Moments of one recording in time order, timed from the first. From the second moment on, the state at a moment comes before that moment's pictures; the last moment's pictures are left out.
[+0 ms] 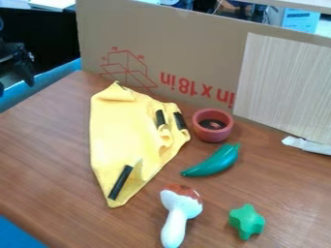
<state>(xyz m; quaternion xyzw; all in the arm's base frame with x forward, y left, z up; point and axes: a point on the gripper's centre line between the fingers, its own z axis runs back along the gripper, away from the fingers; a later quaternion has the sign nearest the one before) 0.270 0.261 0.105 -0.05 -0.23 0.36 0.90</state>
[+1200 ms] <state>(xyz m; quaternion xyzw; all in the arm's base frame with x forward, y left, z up) 0.318 0.151 0.084 -0.02 -0.20 0.44 0.88</state>
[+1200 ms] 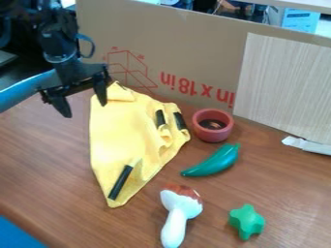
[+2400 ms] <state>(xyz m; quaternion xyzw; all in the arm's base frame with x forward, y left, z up) 0.397 0.095 0.055 -0.04 -0.14 0.38 0.91</state>
